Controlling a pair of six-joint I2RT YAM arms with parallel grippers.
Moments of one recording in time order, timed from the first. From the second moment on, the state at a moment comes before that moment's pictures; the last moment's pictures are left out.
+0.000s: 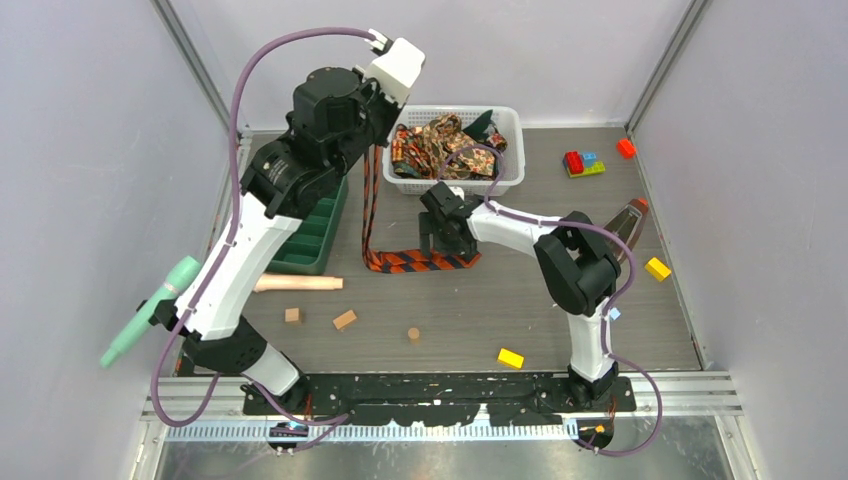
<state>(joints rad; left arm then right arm) -0.74 1.55 2.15 -0.72 -0.32 0.34 0.71 1.99 1.40 -0.54 0.13 0.60</state>
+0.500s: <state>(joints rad) -0.73 1.48 1.99 -0.69 -0.32 0.33 0.73 2.00 1.38 -0.49 0.18 0.66</state>
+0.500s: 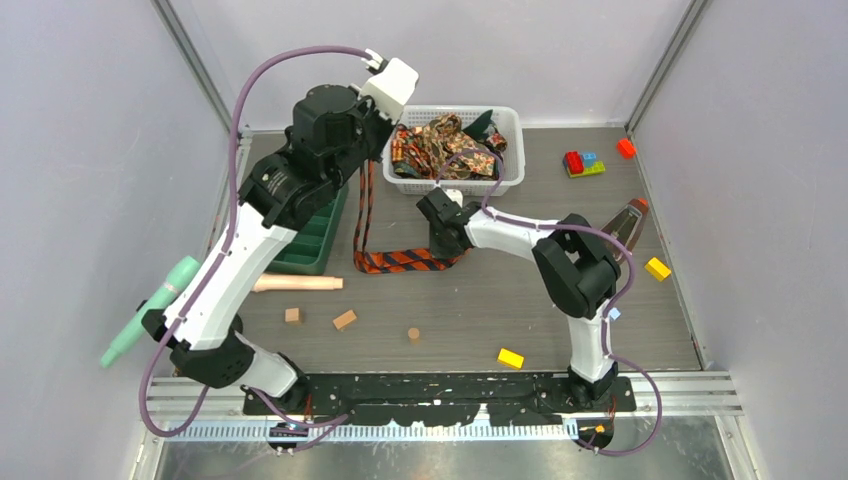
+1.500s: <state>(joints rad) -0.62 1.32 1.47 -0.43 -0.17 0.06 0.69 0.83 1.07 -1.17 0.61 1.03</state>
